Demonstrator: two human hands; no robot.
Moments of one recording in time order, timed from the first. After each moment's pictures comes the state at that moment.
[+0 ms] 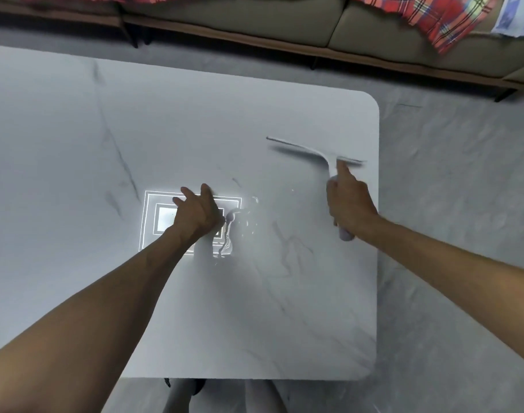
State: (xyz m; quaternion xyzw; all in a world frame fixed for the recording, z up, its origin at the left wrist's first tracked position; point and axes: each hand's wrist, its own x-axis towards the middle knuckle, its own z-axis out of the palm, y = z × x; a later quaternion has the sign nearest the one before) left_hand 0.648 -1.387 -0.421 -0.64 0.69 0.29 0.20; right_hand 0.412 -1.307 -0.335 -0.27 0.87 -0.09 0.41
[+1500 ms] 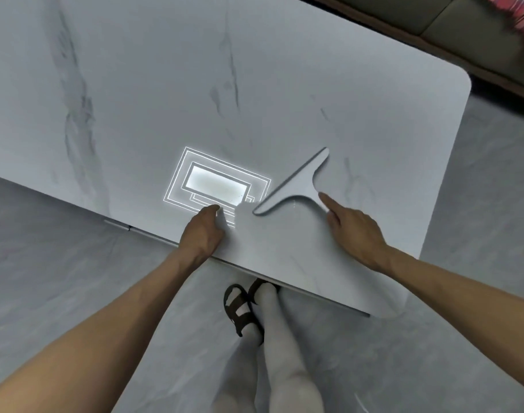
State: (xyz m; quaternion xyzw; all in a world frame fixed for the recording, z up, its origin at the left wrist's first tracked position) left_hand 0.849 -1.152 -0.406 -0.71 0.56 0.43 0.06; right_hand 0.542 -1.134 -0.385 -0.65 0.70 0.07 0.30
